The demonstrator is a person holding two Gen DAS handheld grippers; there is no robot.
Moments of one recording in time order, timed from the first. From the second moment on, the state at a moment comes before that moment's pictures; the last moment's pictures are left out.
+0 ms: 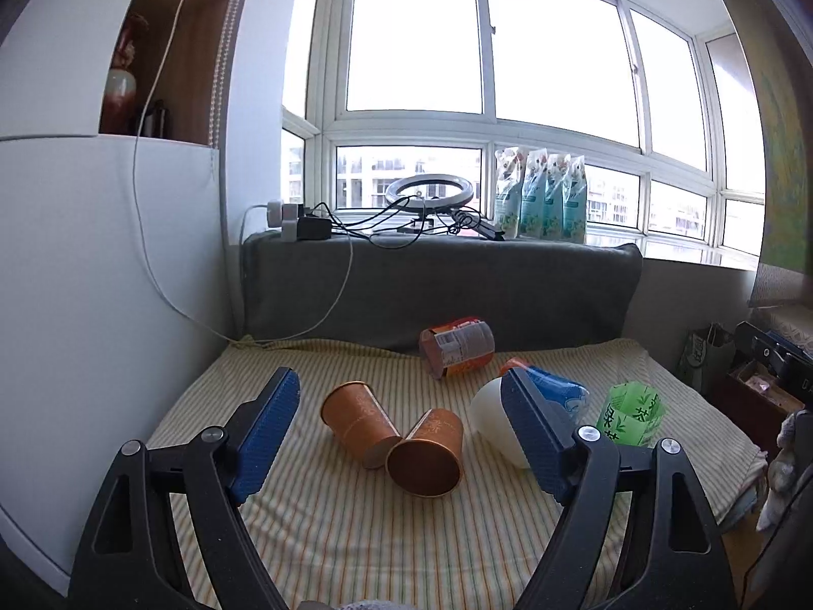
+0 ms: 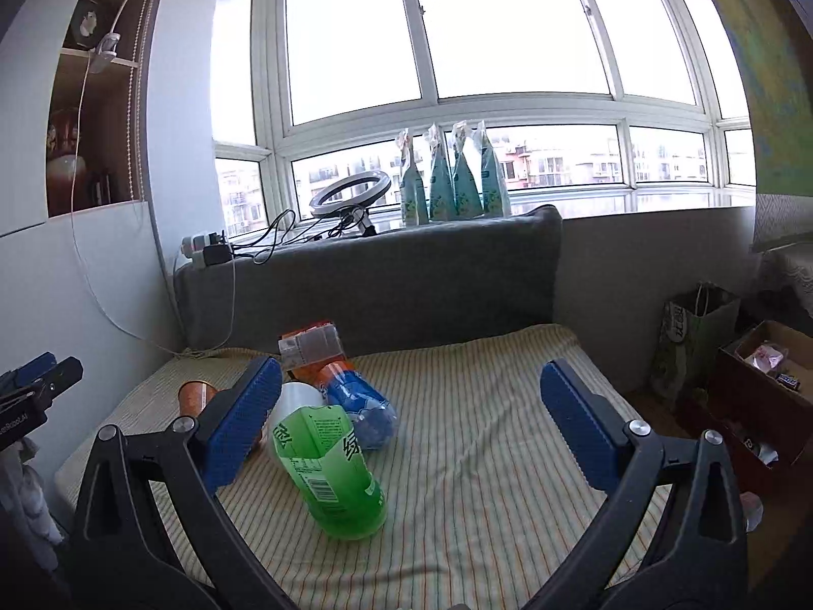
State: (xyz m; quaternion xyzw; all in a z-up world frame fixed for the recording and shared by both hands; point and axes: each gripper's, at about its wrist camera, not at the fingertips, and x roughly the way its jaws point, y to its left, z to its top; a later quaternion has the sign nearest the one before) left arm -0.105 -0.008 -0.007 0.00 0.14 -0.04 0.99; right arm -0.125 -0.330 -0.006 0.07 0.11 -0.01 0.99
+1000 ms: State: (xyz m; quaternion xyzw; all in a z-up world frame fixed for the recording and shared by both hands) left arm -0.108 -0.011 -0.005 -0.01 0.14 -0.05 0.99; right arm -0.124 -0.332 -0.007 0.07 0.12 -0.05 0.99
